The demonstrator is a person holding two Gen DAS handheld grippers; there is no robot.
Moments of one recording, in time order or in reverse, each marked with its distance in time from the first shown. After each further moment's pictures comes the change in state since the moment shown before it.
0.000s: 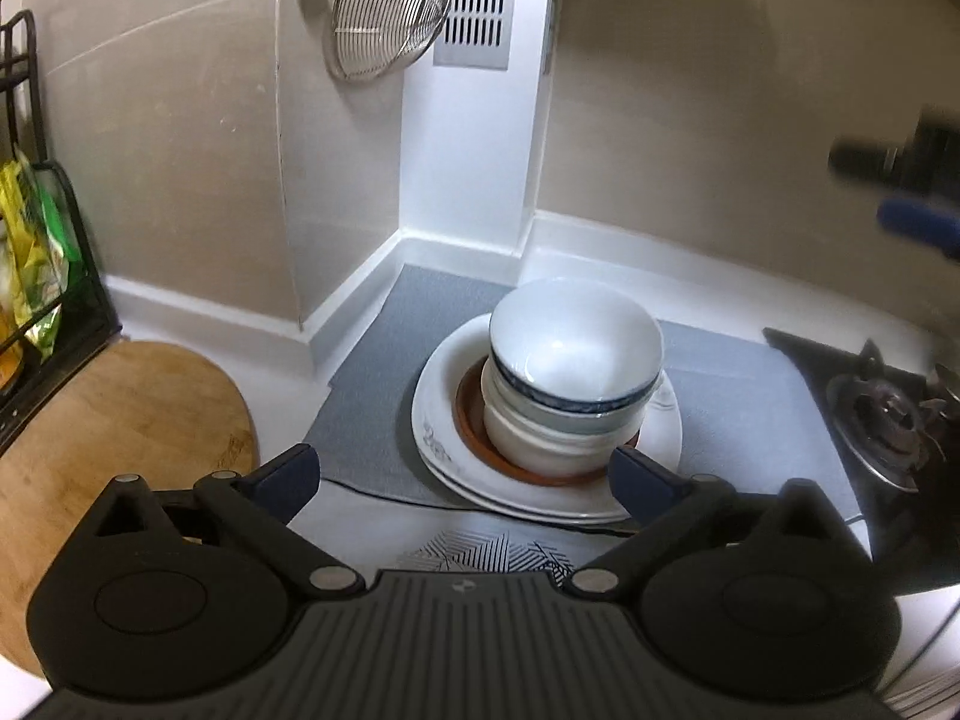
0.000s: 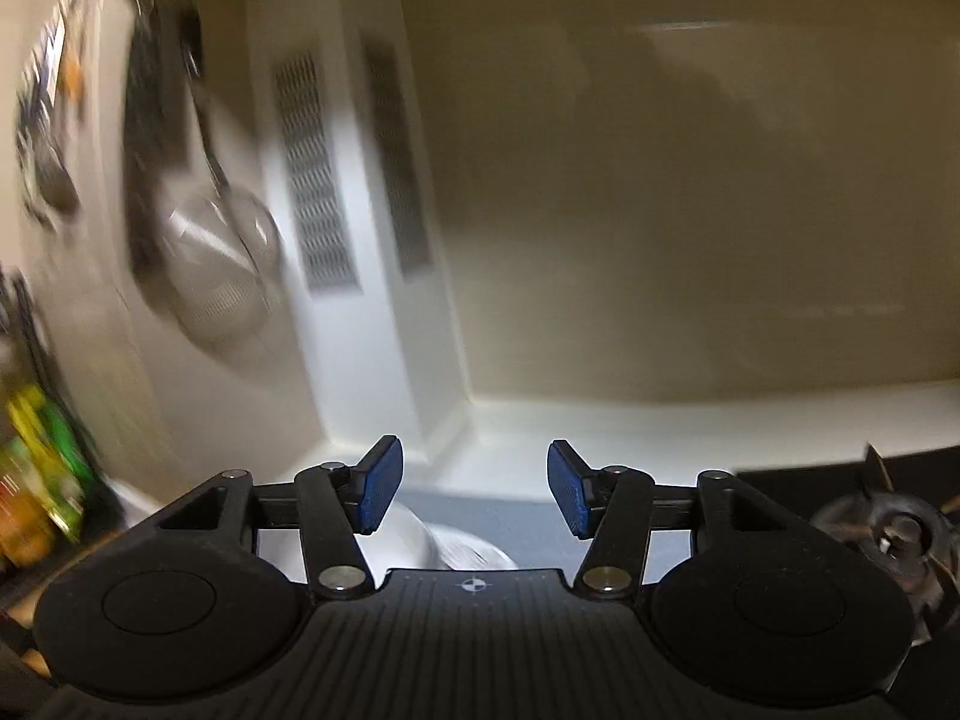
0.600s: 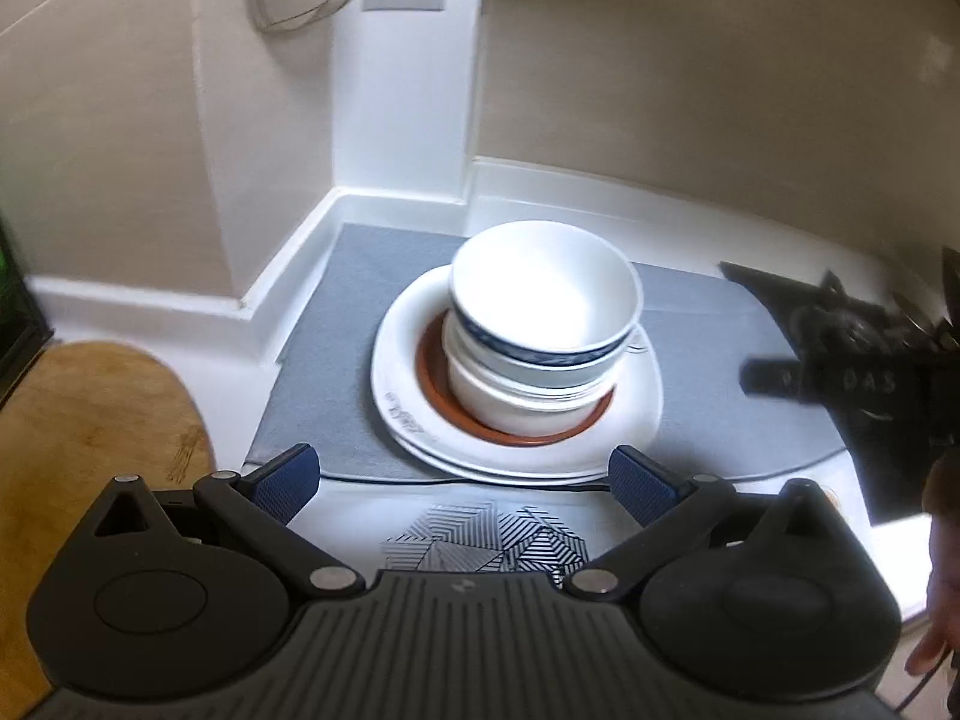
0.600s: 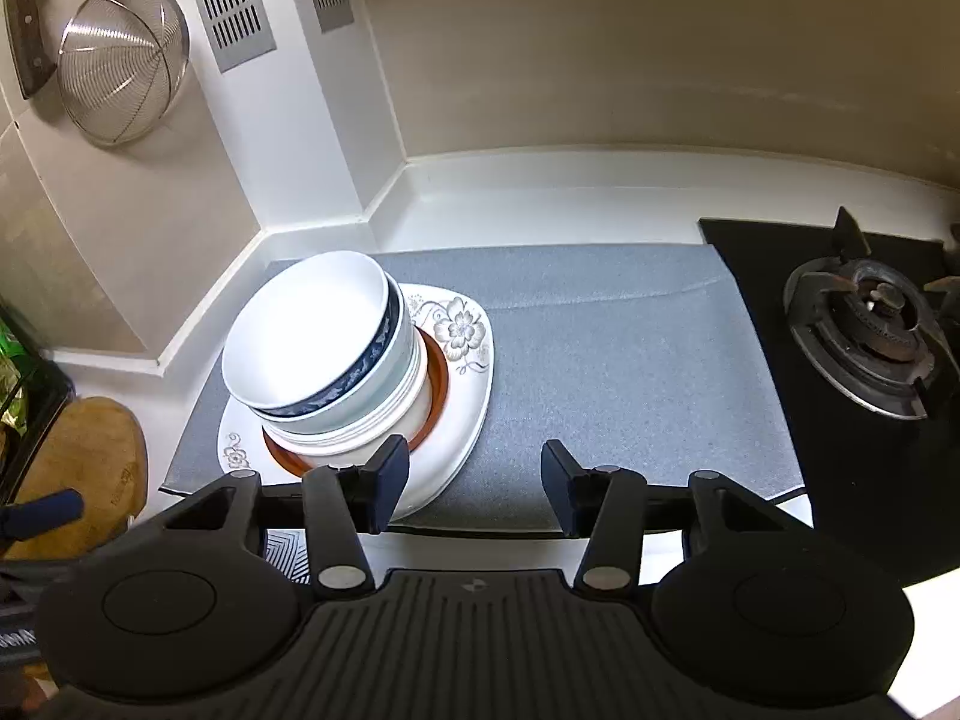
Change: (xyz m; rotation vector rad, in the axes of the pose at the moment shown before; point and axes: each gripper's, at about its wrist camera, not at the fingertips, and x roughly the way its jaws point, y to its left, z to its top) left arm 0.026 0.009 0.000 0.116 0.096 -0.135; right arm 0.047 0.005 -0.054 0.088 0.453 -0.188
